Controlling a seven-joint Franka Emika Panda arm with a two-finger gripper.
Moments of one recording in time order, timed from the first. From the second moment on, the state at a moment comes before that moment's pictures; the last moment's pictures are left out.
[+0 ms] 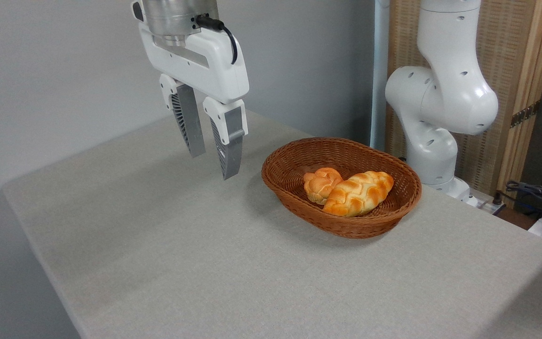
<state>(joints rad) -0.07 -0.03 0.03 -1.61 -0.04 1.60 0.74</state>
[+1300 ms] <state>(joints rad) -0.06 -0.35 0.03 -2.04 -0.04 1.59 0.80</state>
